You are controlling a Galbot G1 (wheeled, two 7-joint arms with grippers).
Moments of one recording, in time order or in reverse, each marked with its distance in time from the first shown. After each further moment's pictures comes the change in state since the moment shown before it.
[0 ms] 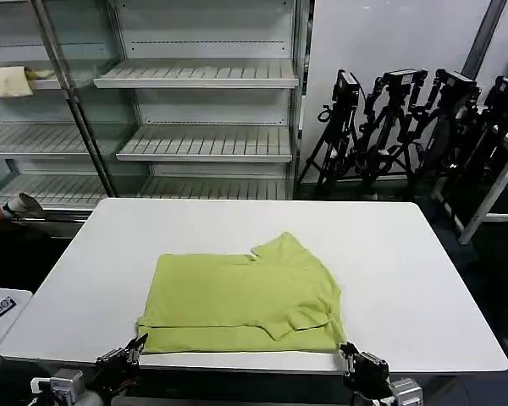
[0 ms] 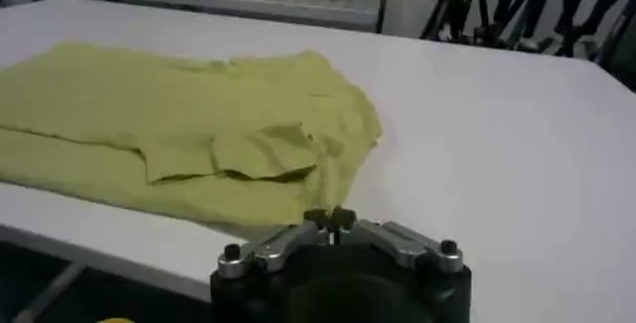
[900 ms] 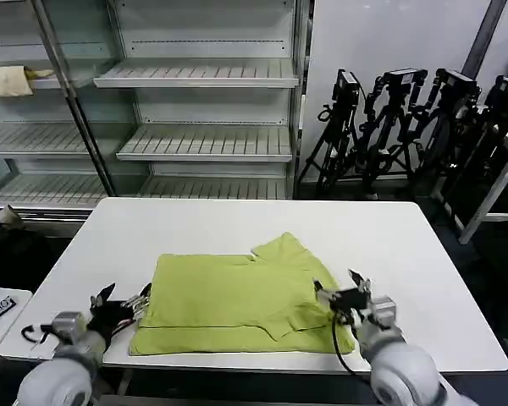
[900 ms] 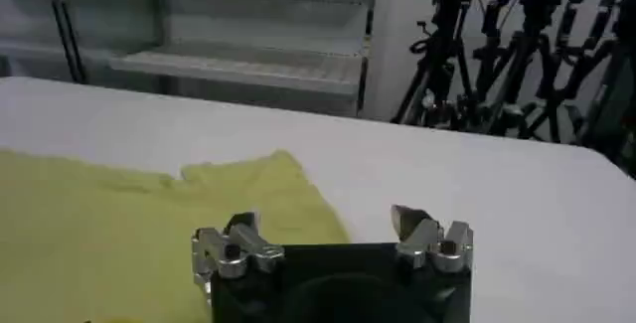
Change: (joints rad) left arm -0.434 0.075 0.142 0.203 -0.100 0.032 -0.173; right arm 0.784 0.059 -0.324 -0.397 0.237 -0.088 0.122
